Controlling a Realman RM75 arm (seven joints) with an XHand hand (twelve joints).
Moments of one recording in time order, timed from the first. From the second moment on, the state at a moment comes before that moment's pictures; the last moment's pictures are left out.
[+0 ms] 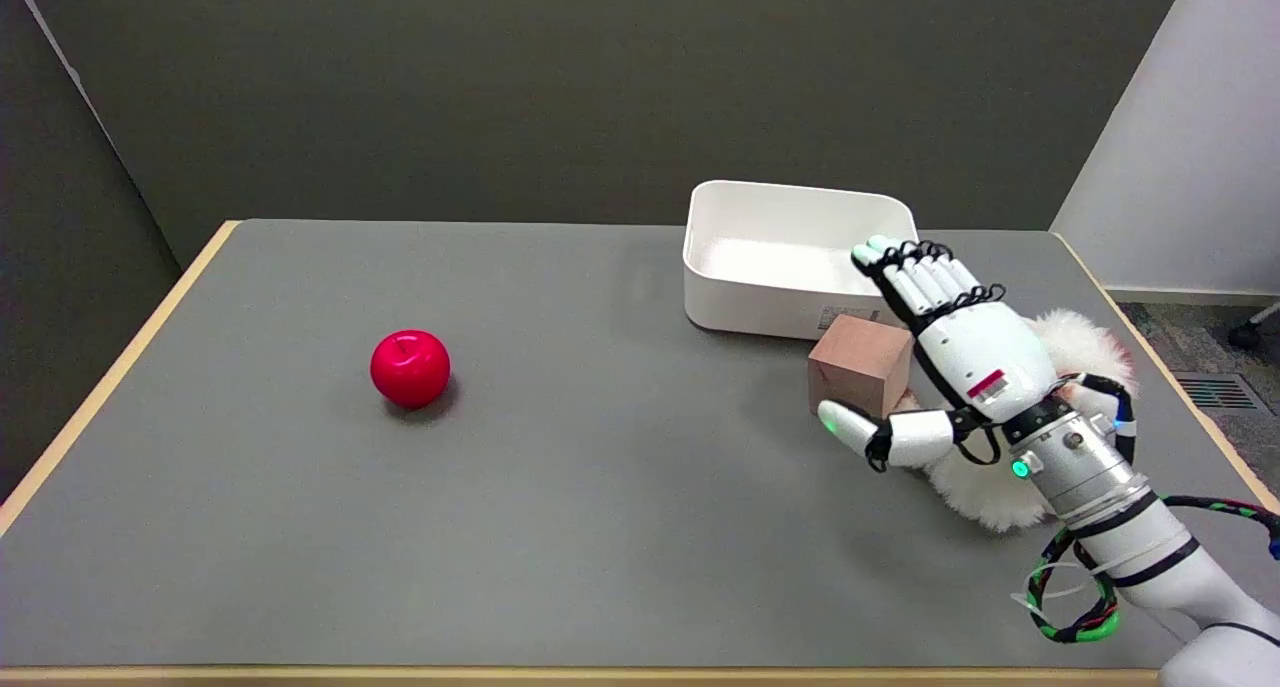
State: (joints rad) arm -0.56 -0.75 -1.74 1.62 0.83 0.90 -0.01
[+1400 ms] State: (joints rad) arm -0.46 -0.80 -1.75 1.43 0.98 0.78 -0.20
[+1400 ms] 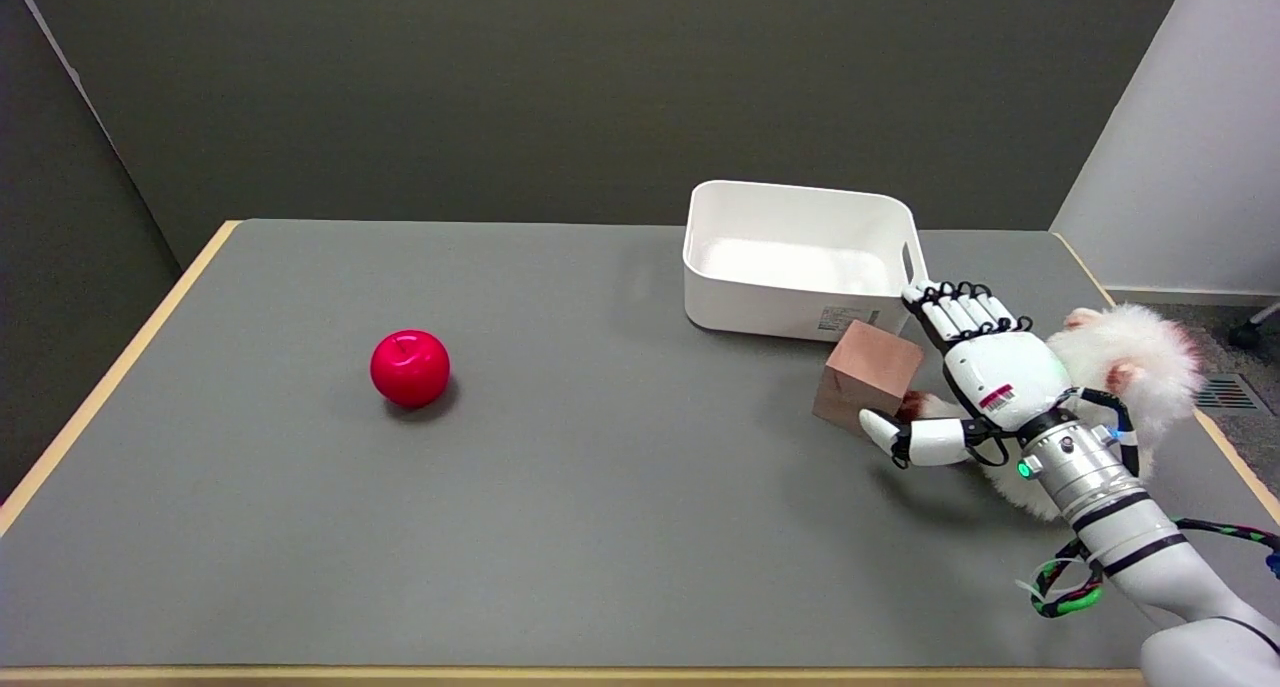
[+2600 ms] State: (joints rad) arm -0.40 -0.83 -1.78 1.39 1.01 0.76 -0.21
